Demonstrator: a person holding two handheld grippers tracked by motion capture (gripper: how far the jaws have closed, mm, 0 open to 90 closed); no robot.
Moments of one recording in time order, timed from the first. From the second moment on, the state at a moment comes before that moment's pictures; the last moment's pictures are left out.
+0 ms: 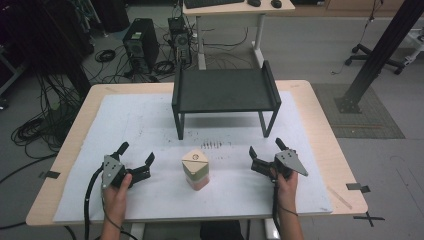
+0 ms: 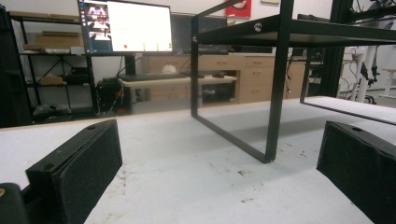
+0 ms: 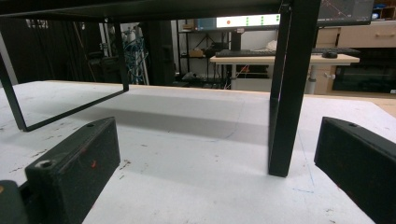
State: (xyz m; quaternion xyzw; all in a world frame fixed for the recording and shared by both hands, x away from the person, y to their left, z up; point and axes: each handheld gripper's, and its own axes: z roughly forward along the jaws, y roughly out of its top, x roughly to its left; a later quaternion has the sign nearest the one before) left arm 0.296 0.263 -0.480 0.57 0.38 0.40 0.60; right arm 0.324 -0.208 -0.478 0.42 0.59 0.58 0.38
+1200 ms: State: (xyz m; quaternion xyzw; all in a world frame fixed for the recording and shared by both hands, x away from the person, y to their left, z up) left arm 0.264 0.246 -0.480 0.59 0.37 0.38 0.61; right arm 0.324 -0.208 -0.478 0.42 0.59 0.58 0.38
